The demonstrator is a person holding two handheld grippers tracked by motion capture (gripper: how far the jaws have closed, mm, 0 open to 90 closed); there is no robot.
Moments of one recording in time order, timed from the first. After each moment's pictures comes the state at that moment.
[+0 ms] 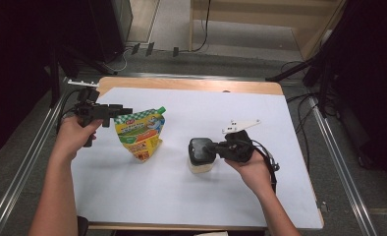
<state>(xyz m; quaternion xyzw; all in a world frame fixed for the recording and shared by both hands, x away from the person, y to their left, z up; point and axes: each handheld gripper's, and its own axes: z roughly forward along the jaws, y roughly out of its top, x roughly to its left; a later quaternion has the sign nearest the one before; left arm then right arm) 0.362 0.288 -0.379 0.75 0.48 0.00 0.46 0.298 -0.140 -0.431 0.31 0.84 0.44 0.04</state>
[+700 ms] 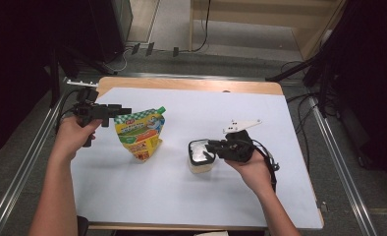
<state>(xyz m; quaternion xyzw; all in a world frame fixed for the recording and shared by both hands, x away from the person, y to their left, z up) 0.363 0.291 -0.380 0.75 0.48 0.00 0.45 0.301 -0.144 -0.432 0.31 0.84 0.45 0.05</state>
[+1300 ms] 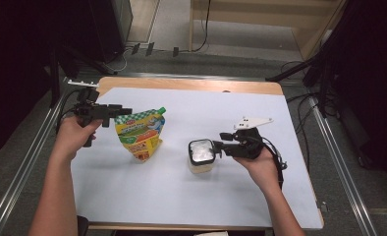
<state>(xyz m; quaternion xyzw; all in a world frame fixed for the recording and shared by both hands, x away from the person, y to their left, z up) 0.363 0.290 -0.380 0.75 0.49 0.00 0.45 0.310 -0.171 -0.434 0.33 0.82 0.46 0.08</state>
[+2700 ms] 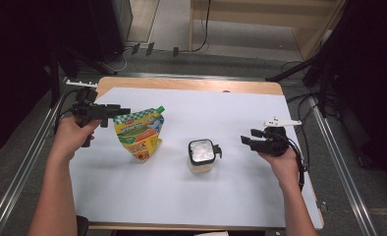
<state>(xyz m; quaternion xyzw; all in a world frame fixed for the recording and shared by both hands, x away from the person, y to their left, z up) 0.362 0.293 -0.380 0.75 0.49 0.01 0.45 0.334 -0.247 -0.471 0.43 0.78 0.44 0.12</state>
